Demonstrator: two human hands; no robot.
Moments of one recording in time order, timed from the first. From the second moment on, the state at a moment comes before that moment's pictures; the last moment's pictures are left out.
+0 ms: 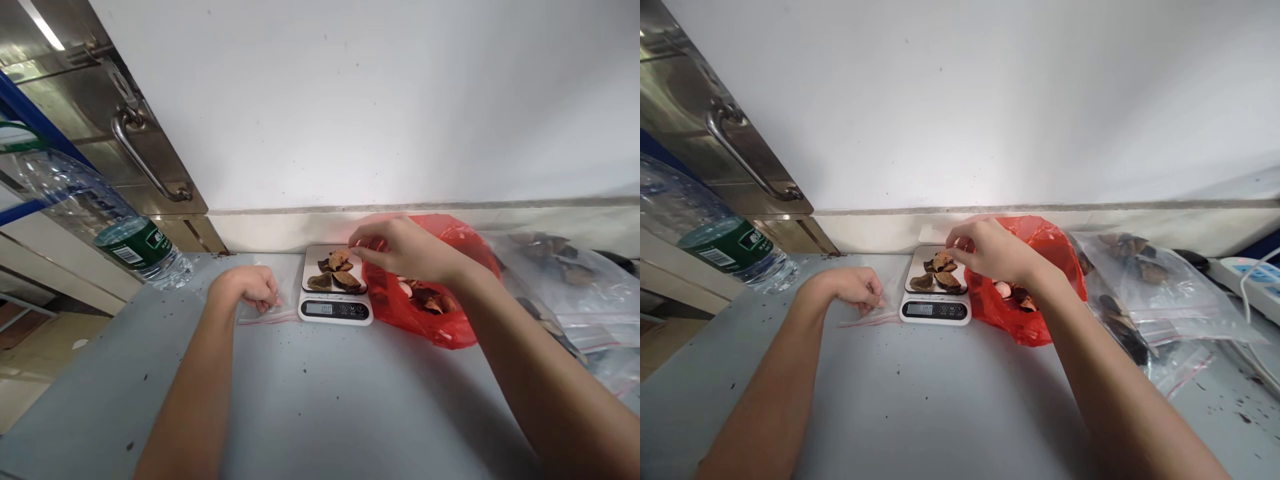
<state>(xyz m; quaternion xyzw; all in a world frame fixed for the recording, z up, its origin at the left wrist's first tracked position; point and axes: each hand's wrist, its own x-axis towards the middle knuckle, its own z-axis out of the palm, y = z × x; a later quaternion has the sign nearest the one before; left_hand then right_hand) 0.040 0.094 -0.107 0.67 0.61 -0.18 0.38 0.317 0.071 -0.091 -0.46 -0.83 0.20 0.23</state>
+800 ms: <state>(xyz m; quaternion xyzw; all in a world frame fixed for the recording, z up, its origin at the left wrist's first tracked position) 0.061 0.064 -0.039 0.75 0.59 -0.02 0.29 0.267 0.065 -0.099 -0.42 -0.64 0.57 0.31</state>
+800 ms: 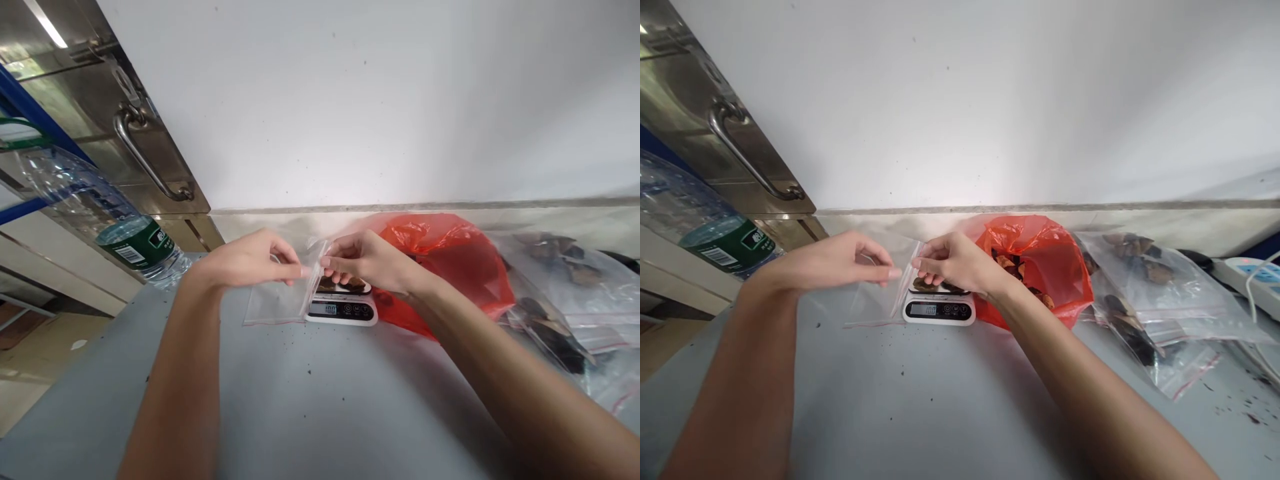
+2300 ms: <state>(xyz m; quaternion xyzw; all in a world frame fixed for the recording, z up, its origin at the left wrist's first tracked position) 0.058 0.067 -0.053 0.82 0.51 0.03 0.24 0.268 0.052 -0.085 -0.58 -0.75 0.24 0.21</state>
